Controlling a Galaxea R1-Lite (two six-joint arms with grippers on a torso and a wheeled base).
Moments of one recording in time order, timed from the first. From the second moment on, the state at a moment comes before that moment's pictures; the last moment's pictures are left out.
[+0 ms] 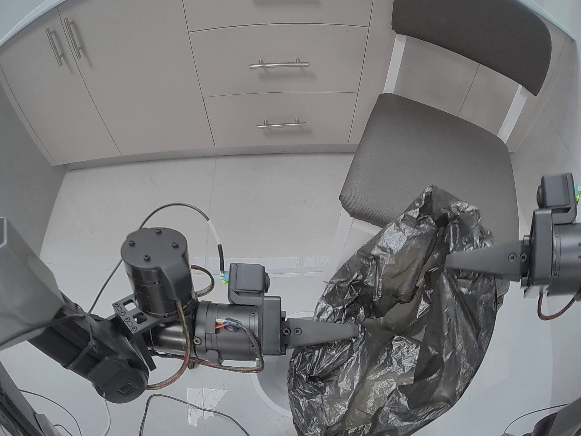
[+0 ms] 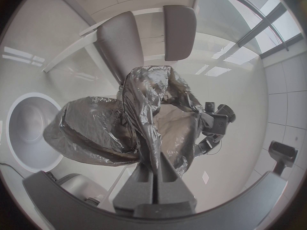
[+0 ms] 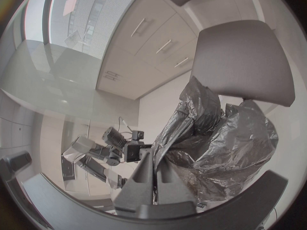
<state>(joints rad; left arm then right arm) -0.71 1.87 -0.57 -1.19 -0.85 -1.02 0.73 1.22 -0.96 0.12 0.15 0.71</state>
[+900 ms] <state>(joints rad) -0.60 2.01 -0.37 -1.40 -0.85 -0.96 0.93 1.46 -0.84 -0.03 0.14 0.72</state>
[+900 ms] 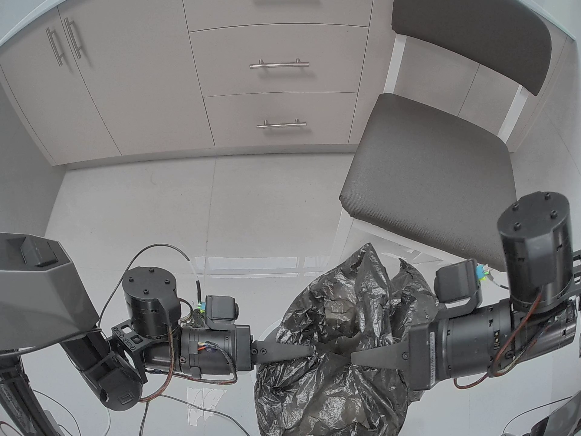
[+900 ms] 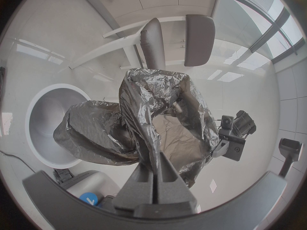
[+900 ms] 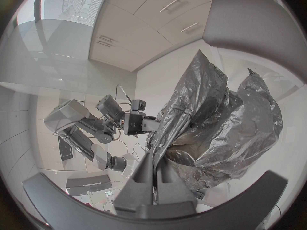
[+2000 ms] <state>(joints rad) -0.47 2.09 -0.27 -1.39 -0.84 -0.79 0.99 1.72 -0.83 -0.16 0.13 0.74</state>
